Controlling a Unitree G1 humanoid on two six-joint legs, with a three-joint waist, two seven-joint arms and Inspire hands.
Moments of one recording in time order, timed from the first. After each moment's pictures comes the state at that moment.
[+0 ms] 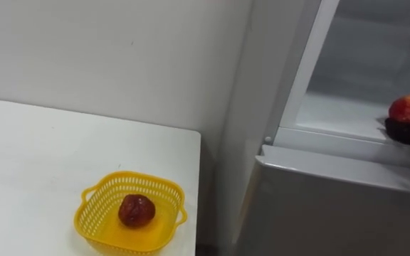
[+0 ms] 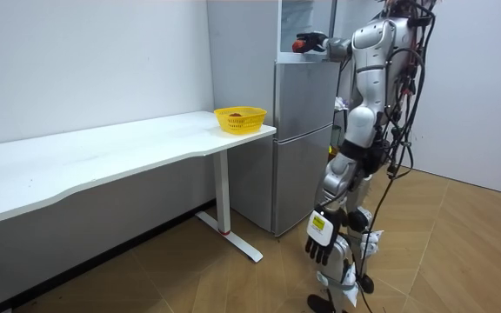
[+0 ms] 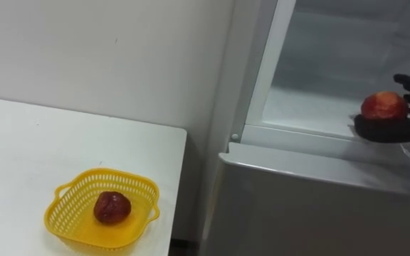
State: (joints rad) left arm 0.26 0.34 0.04 1.09 0.28 0.13 -0.14; right arm -0.73 -0.79 -0.02 0.78 0.19 0.02 -0.03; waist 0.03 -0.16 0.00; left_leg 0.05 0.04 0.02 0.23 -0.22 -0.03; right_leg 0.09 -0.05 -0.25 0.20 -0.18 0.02
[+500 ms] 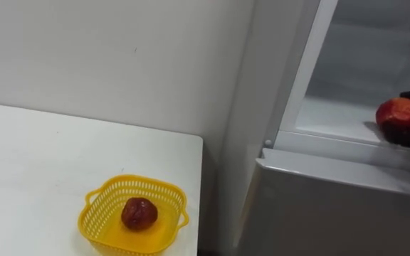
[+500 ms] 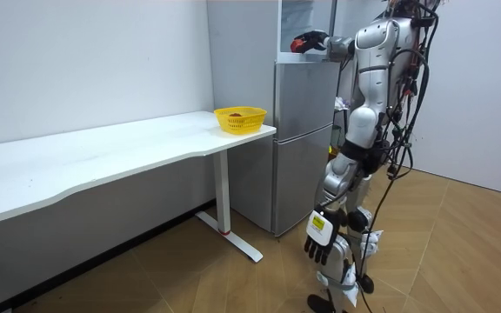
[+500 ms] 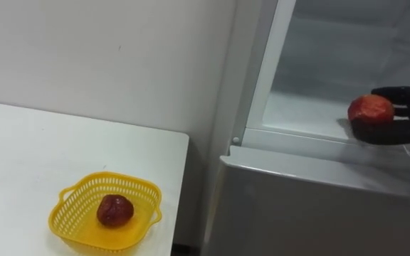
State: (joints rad) left arm 0.26 0.34 0.04 1.09 0.27 0.13 -0.14; right arm -0.73 -0.81 -0.02 0.79 0.19 0.02 -0.01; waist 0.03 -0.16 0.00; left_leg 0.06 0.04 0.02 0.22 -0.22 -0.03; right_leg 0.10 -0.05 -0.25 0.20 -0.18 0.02
